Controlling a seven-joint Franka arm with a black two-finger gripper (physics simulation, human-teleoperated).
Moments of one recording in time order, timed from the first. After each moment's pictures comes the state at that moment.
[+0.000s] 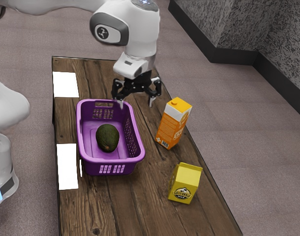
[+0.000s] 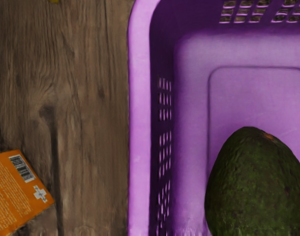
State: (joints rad) arm -0.95 -0.65 0.59 -2.20 0.42 1.76 1.10
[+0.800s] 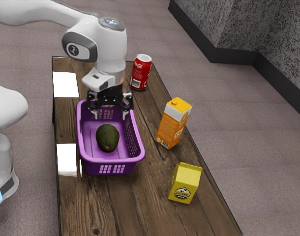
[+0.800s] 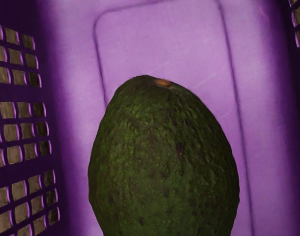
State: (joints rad) arm -0.85 -0.85 0.56 -2.53 0.48 1.86 1.21
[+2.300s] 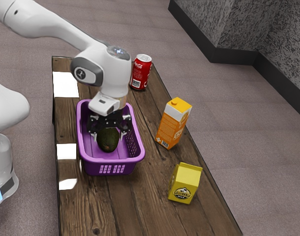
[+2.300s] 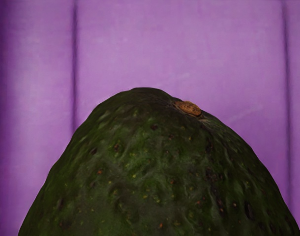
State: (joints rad) arm -0.95 -0.77 0.76 -2.62 0.51 2.01 1.03
